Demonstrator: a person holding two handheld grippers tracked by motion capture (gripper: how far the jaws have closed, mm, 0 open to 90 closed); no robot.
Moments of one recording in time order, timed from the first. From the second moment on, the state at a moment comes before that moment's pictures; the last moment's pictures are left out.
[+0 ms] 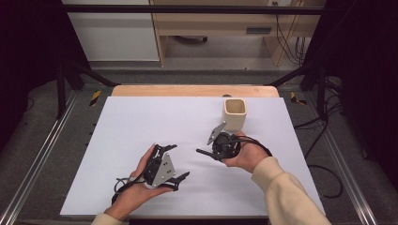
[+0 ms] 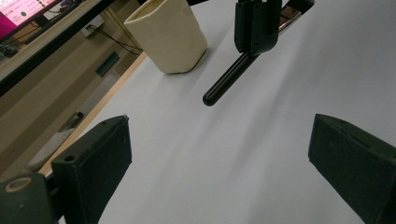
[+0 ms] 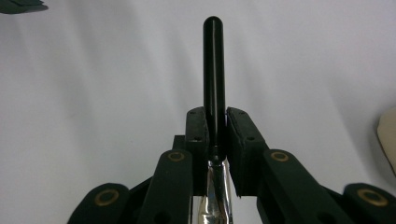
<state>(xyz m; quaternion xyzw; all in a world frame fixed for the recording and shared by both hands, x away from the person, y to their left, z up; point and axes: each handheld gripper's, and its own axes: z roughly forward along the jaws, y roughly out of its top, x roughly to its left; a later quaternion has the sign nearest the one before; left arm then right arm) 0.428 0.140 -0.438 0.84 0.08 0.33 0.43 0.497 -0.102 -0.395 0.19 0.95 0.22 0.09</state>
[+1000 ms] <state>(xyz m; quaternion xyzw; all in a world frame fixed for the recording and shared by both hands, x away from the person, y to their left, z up) 0.443 0.105 -0.455 0.89 0.00 0.30 0.35 0.485 -0.096 -0.405 0.18 0.96 0.21 0.04</state>
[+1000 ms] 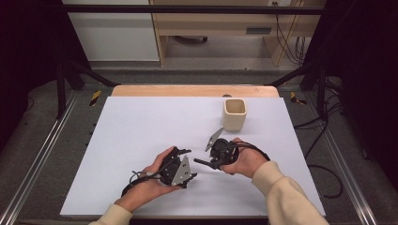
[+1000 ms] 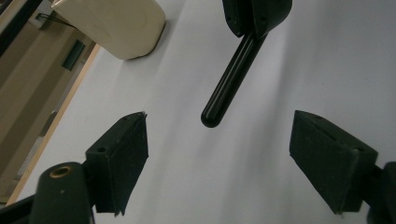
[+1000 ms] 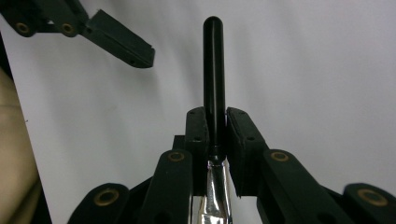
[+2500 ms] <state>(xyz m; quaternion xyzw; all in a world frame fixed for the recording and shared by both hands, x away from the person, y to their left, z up) 0.434 0.086 -0.449 0.90 -0.12 0.32 0.29 0.472 -0.089 -0.392 0.16 0.97 0.20 0.00</state>
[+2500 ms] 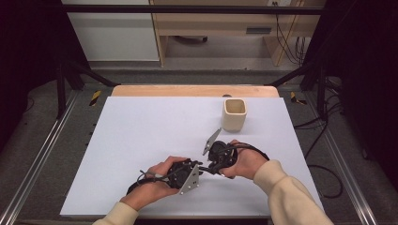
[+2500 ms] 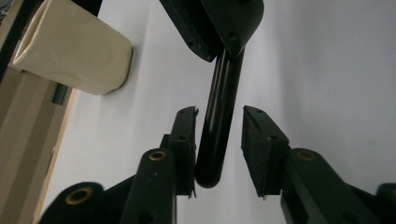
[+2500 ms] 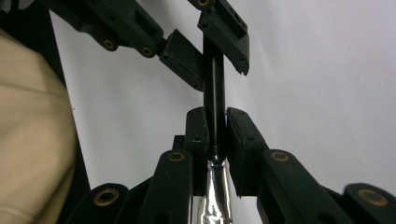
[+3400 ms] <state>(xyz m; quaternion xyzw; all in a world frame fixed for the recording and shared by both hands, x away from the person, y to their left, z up) 0.428 0.103 -0.457 0.90 -0.09 0.33 0.28 0.463 -0.107 -0.394 0.17 0.94 0.28 0.10</state>
